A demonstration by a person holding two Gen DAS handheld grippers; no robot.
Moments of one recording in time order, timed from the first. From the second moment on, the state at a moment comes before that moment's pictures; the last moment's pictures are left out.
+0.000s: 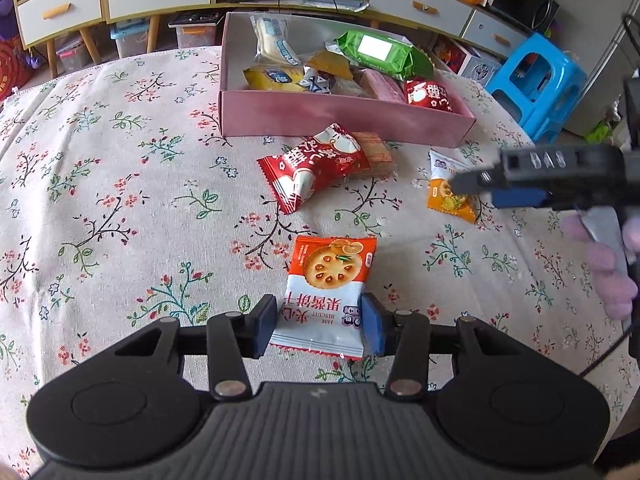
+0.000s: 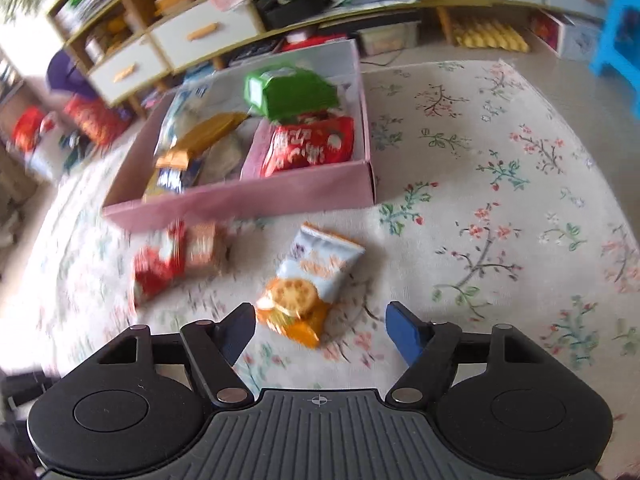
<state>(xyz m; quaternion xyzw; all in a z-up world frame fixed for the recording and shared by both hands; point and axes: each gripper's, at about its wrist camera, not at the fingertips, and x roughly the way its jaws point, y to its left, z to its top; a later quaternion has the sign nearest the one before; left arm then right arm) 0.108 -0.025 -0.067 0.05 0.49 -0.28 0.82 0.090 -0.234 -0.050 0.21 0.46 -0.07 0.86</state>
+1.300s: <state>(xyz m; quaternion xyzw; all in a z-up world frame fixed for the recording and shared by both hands) 0.123 -0.018 -0.050 -0.04 0.50 -0.28 0.82 0.076 -0.244 -0.037 0.30 0.50 -0.03 0.81</state>
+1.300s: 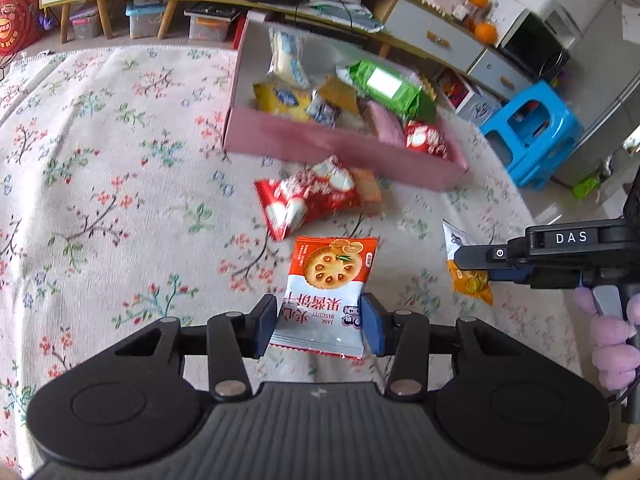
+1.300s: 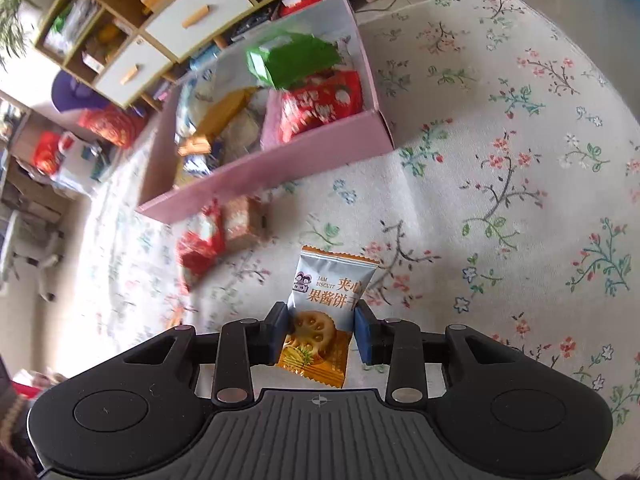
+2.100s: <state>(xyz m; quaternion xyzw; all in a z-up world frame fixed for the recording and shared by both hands) 0.209 -0.050 -0.031 -0.07 0.40 -0.22 0.89 0.154 -0.257 -0.009 0.36 0.39 -0.02 0.85</state>
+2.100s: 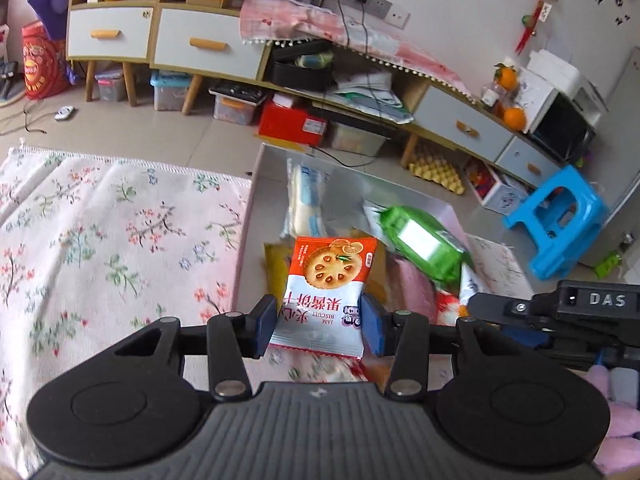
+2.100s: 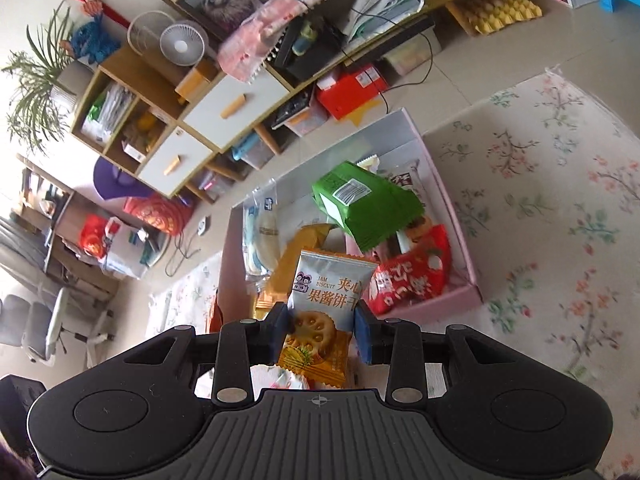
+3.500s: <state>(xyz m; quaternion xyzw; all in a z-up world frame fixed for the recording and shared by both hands) 0.186 -0.047 -0.009 0.01 0.36 -0.18 0.91 0.144 -0.238 0.009 0.28 0.38 -0.07 0.88</state>
